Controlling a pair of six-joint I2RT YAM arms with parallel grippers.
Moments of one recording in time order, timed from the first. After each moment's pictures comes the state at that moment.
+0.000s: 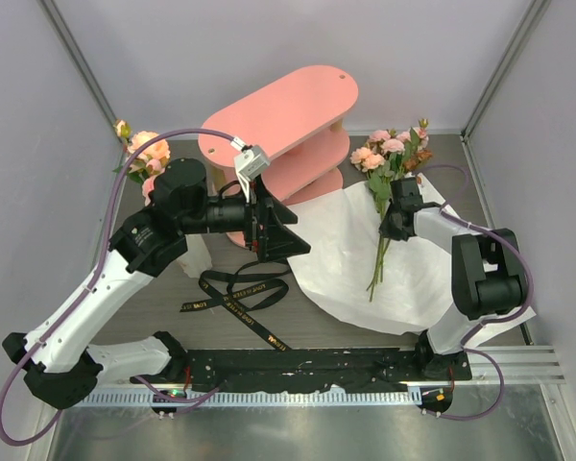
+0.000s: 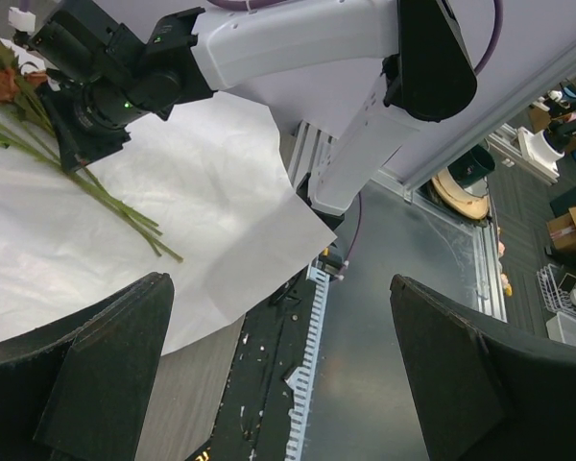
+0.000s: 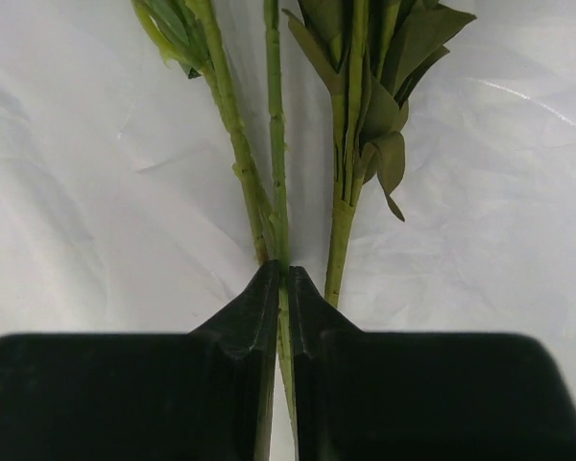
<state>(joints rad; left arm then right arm) -0.77 1.12 1.42 -0.47 0.65 -0.37 0.15 1.64 0.93 -0.30 0.13 0.55</state>
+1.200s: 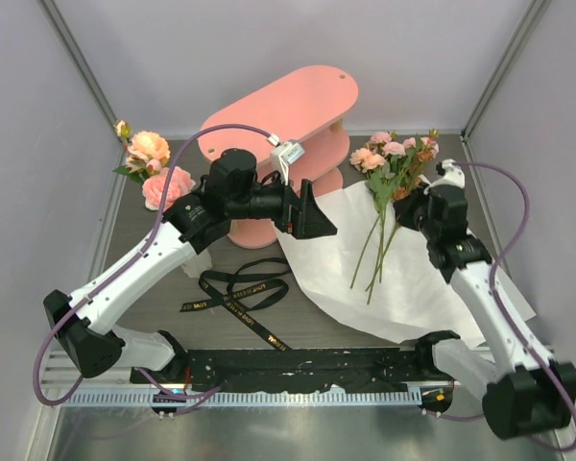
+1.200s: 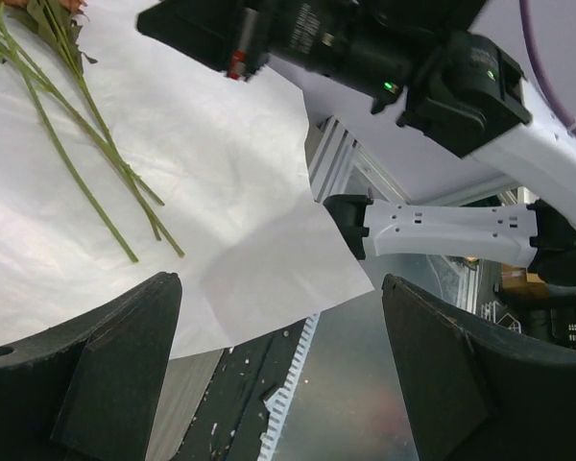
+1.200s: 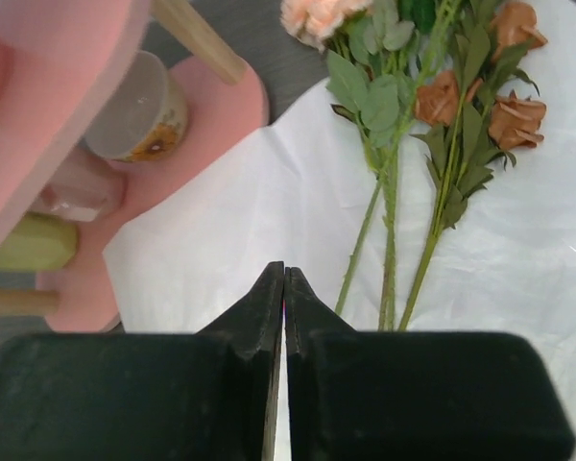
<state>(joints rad) -0.78 1.34 1.41 -0.38 0.56 -0.53 0.15 0.89 0.74 -0.20 0.02 0.49</state>
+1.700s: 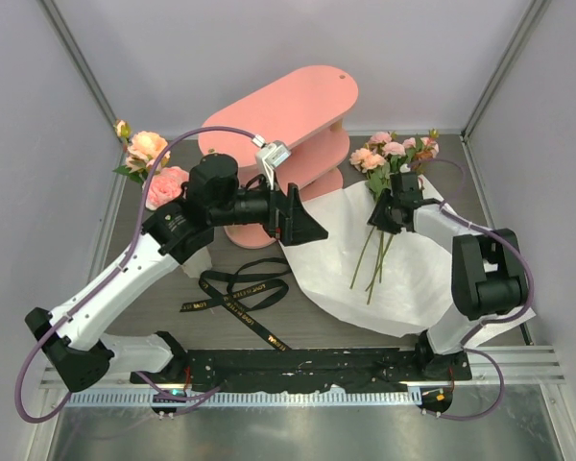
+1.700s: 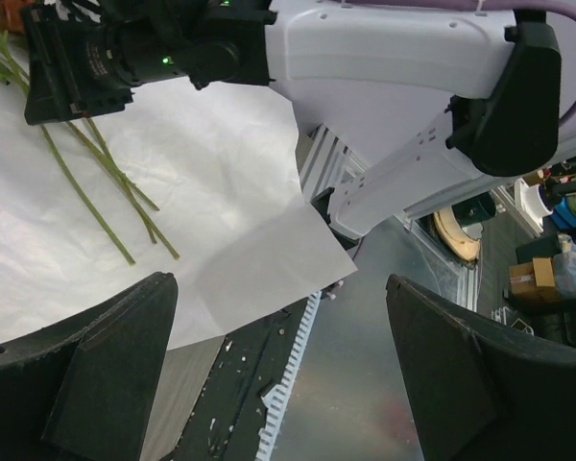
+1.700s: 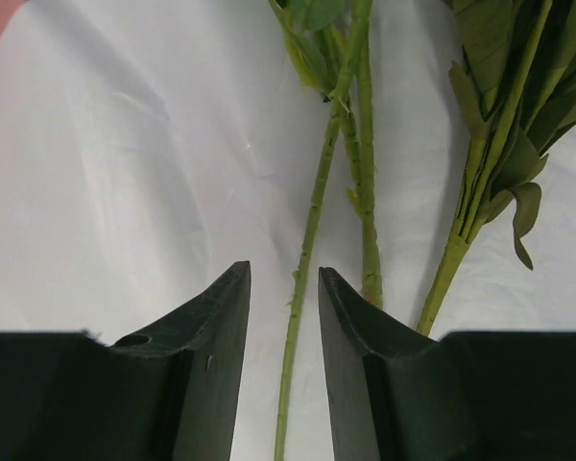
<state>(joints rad) -0.78 1.24 1.39 -0.40 0.55 -0.53 0.15 1.62 0.97 -0.25 -0.02 0.55</state>
